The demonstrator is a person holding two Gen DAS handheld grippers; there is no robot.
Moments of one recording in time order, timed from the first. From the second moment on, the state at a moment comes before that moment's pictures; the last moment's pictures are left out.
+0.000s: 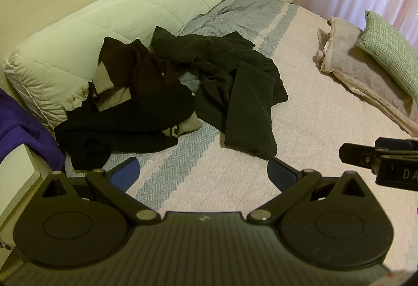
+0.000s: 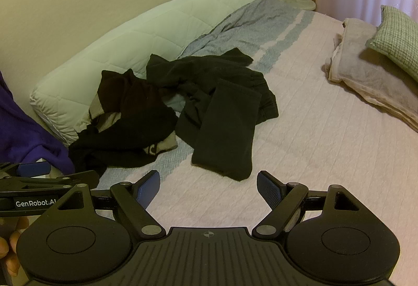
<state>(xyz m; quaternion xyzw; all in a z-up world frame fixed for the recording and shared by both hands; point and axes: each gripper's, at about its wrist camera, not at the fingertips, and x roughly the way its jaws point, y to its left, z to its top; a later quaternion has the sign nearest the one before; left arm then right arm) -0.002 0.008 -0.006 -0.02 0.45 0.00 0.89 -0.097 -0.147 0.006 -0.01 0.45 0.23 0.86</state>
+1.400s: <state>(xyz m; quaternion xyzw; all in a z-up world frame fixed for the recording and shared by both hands) 0.044 0.008 -0.023 0.01 0.45 -0.07 0.89 -0.089 -0.195 -0.001 0.00 0.45 0.15 0.88</state>
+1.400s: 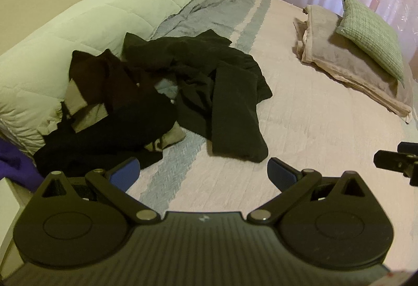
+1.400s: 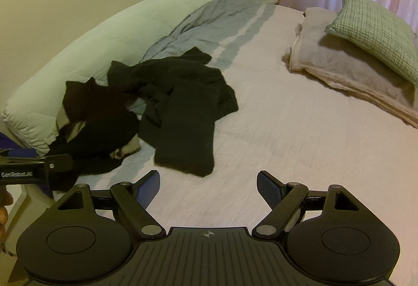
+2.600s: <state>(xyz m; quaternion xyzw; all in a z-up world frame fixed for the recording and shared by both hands) 0.481 -0.010 -0.166 0.26 0.45 -0.25 0.82 0.247 -0.174 -0.209 0.01 0.49 0.16 0.86</state>
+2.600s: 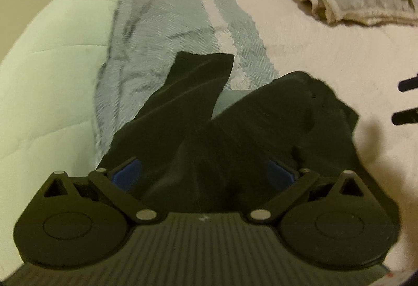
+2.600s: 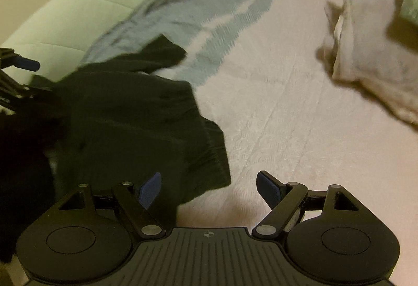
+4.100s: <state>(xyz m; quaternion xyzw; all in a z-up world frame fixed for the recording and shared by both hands) 0.156 -0.209 -0.109 0.25 0.39 -0.54 0.71 -0.097 -0.449 -0.106 0.09 0.49 -0.10 0.86</state>
